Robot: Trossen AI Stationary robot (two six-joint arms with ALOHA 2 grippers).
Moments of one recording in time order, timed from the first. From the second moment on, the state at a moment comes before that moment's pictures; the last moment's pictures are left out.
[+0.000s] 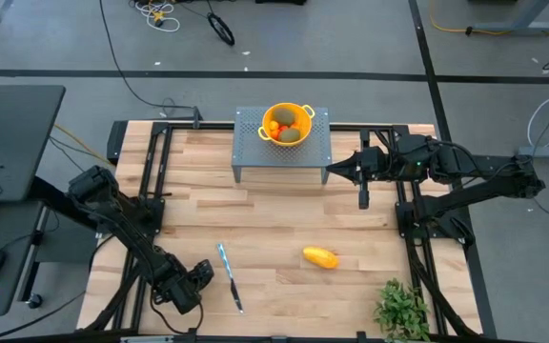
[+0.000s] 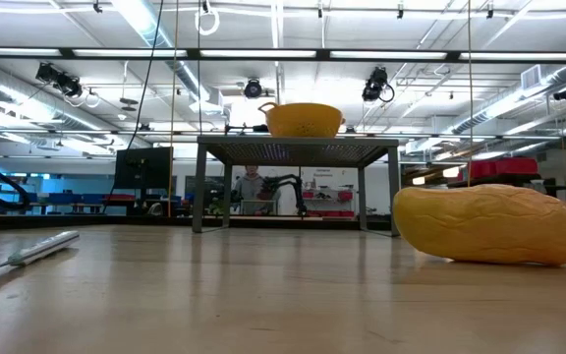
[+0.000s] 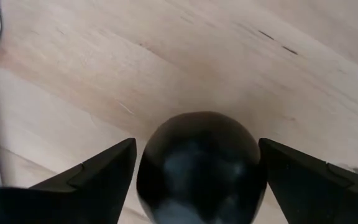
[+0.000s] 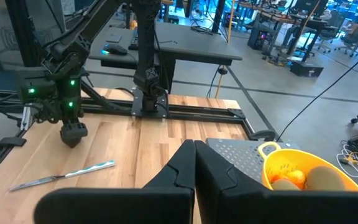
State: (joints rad) left arm -0.88 1.63 0.87 -0.61 -0.02 0.22; right arm 0.04 0.97 1.11 -0.36 0.13 -0.12
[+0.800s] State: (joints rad) left arm -0.88 1.63 0.87 -0.61 0.00 0.17; right arm 0.04 0.97 1.11 -0.36 0.13 -0.12
